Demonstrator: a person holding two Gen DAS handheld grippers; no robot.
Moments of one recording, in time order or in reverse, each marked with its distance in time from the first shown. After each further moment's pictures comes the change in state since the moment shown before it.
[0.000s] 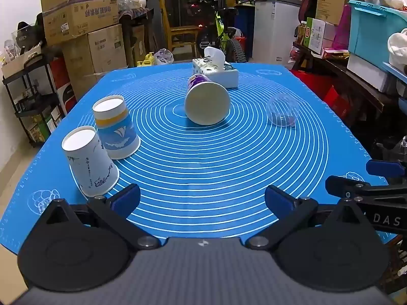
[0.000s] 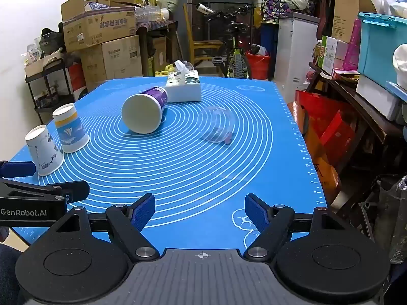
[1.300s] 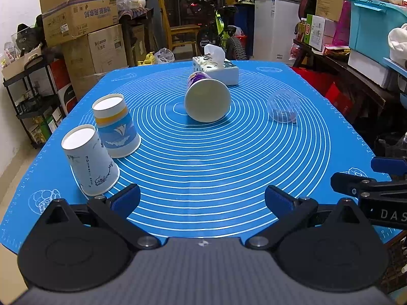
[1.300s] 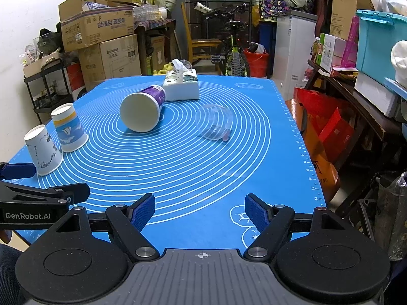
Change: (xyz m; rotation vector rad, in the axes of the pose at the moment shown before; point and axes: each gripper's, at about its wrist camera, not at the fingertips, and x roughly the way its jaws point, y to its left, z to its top) left arm 0.002 -0.004 -0.002 0.016 0.007 0.015; right arm 0.002 0.000 -0.003 0.007 0.002 -0.001
